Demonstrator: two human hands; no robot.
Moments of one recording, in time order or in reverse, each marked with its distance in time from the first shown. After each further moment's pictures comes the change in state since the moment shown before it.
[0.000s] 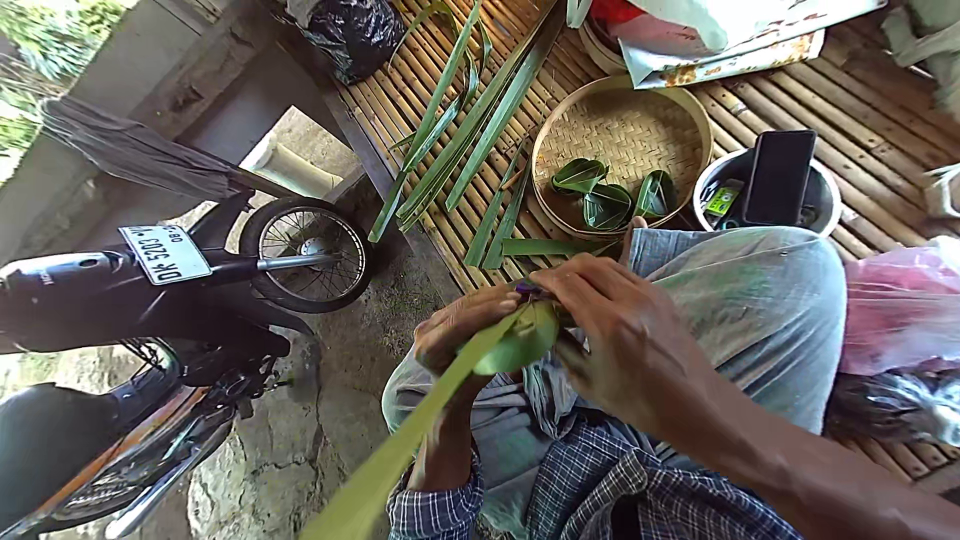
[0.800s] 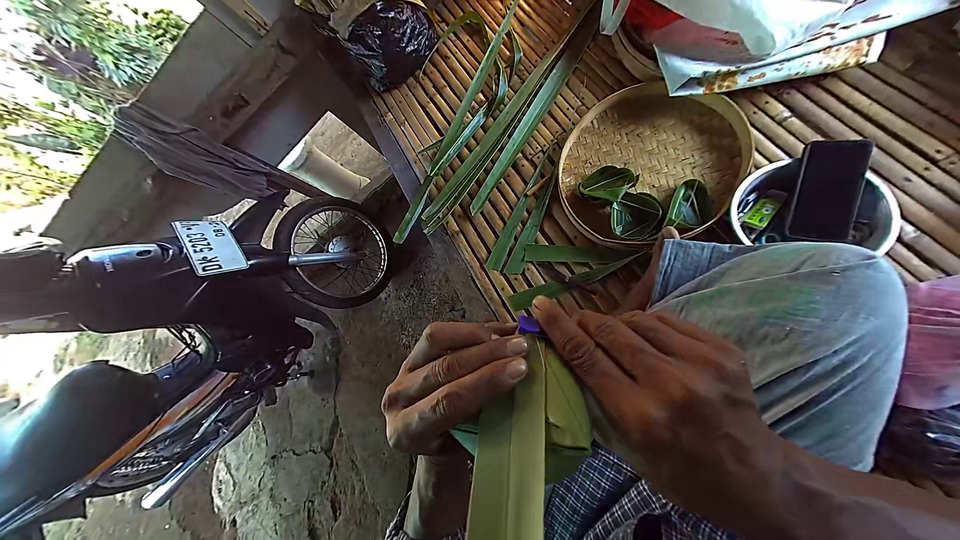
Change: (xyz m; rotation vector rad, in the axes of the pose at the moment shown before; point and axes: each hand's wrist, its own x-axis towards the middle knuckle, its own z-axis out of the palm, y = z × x) left_hand 0.031 0.064 -0.033 0.295 -0.139 0.114; right_hand -0.010 -0.027 -0.005 -0.243 0.146 -0.187
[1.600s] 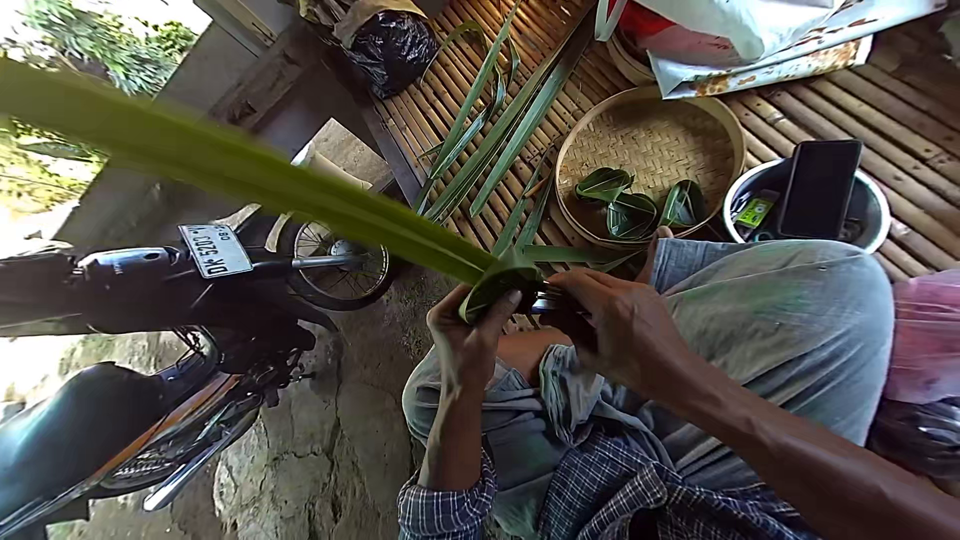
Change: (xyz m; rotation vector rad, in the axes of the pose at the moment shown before) left_hand -0.021 -0.039 0.050 -0.368 0.335 -0.730; right_hand -0.002 0.045 0.057 0.351 -0.165 0.231
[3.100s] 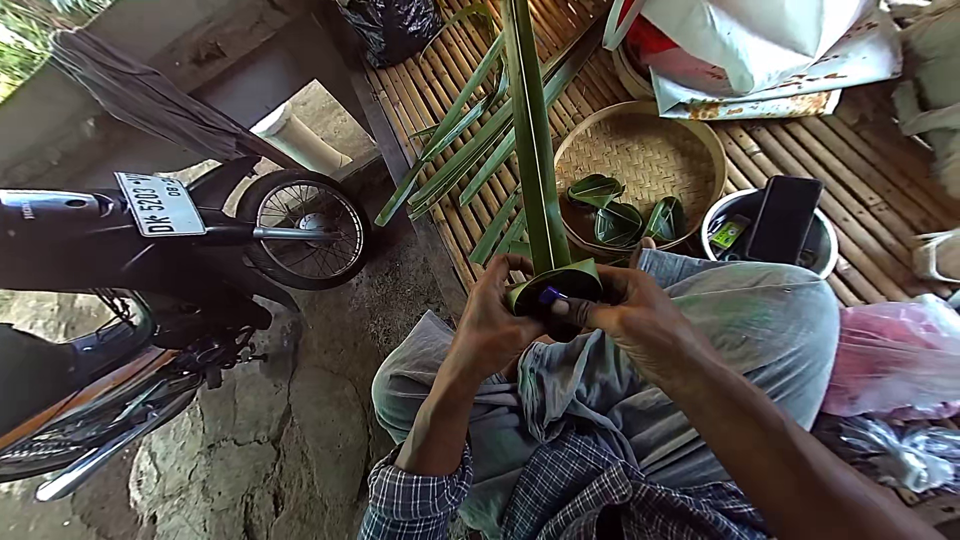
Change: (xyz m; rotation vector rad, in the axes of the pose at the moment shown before) left_hand 0.005 0.011 0.021 0.145 -0.331 -0.438; right_hand 0.006 -0.001 -0.025 0.915 -0.153 0.624
